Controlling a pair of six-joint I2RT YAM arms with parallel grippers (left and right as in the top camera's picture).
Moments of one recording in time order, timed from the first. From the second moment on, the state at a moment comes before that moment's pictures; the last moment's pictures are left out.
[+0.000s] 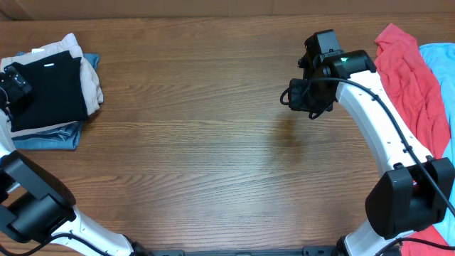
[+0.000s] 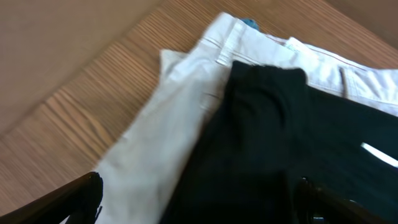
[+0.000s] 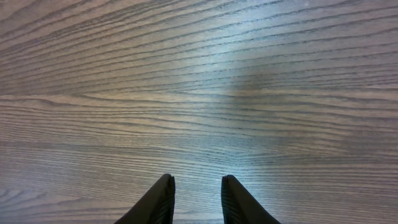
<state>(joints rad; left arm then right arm) 0.70 1.99 1.67 -0.52 0.05 -0.08 0.22 1.80 1.58 -1.13 -0.16 0.31</state>
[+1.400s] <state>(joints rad) 0.03 1.59 1.66 -1.39 0.08 -0.05 0.20 1.54 1.62 -1.12 -0.06 0.32</state>
